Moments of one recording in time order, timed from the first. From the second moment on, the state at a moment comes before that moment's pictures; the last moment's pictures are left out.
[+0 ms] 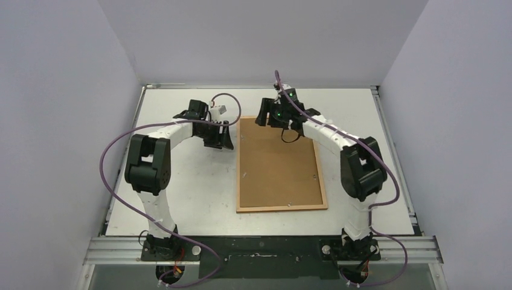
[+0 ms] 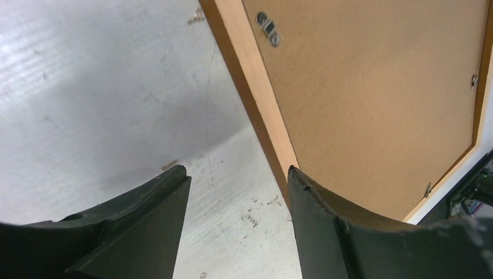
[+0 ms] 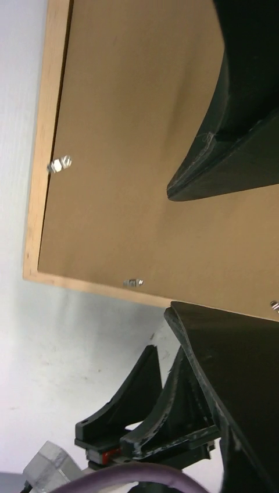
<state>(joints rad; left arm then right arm) -0.21 1.93 1.30 -0.46 0.54 -0.10 0.49 1.97 1.53 -0.21 -0.19 0.48</state>
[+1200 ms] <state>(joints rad) -0.26 1.80 1.07 -0.42 0.72 0.14 0.23 1.45 0.94 -0.22 -0.06 0.59</state>
